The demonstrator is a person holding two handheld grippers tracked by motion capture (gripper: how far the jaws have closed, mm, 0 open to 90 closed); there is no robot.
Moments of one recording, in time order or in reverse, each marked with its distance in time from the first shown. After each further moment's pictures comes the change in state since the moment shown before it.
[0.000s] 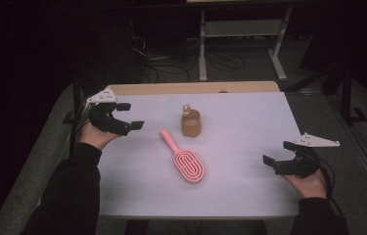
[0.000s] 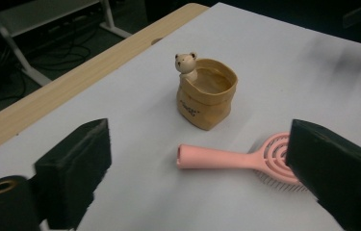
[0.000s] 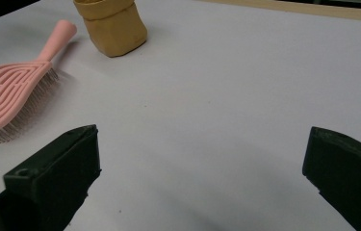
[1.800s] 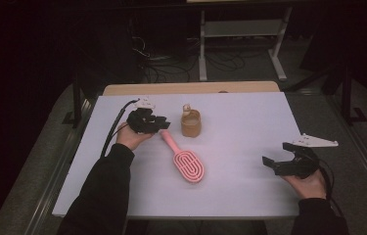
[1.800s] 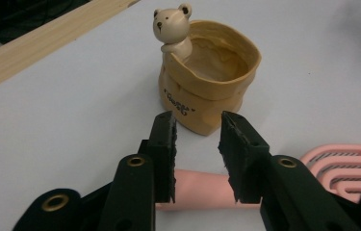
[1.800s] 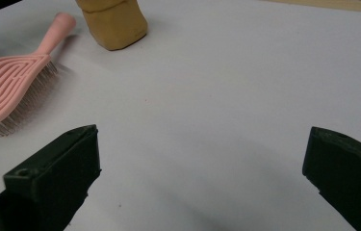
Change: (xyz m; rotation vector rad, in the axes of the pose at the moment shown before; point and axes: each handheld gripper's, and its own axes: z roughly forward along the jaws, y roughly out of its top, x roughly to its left) left arm -0.002 -0.017 0.112 0.101 -0.042 -0.018; right arm 0.000 -0.002 0.002 0.021 0.003 0.001
